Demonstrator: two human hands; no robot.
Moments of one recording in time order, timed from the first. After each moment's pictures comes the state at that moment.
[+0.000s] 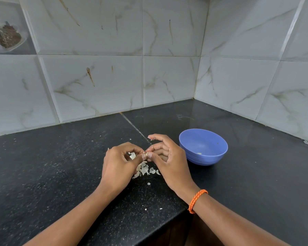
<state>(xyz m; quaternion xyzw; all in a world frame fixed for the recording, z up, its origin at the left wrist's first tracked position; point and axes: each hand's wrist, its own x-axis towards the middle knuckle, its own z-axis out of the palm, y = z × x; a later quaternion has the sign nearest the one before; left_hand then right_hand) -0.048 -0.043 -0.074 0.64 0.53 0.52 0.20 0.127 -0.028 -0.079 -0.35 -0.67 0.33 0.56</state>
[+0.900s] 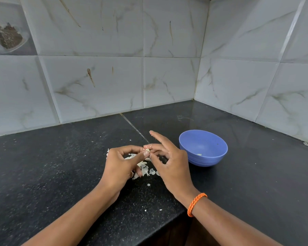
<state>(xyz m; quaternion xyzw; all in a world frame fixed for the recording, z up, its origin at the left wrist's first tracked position) -0.041 -0.053 -0.066 0.54 0.47 0.56 0.41 0.128 -0.034 -0.079 -0.36 -0.70 0.25 0.56</state>
